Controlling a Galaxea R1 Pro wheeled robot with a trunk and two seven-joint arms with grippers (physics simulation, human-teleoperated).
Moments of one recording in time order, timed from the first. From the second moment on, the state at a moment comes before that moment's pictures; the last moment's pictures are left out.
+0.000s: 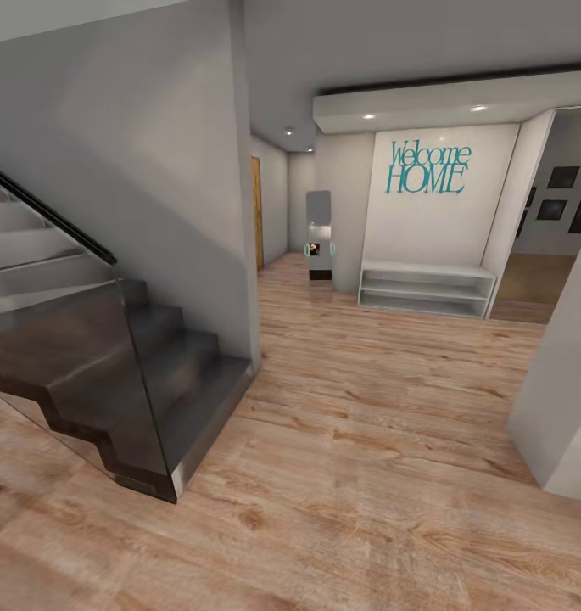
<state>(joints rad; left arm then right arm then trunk) 0.04 0.02 0.01 -0.13 -0.01 -0.10 0.00 -0.02 -0.01 0.00 -0.11 0.00 -0.15 0.00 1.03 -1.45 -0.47</state>
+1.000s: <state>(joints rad) 0.04 0.03 0.01 -0.59 -0.01 -0.13 0.01 -0.02 -0.05 0.00 -0.44 0.01 -0.16 0.00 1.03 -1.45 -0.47</state>
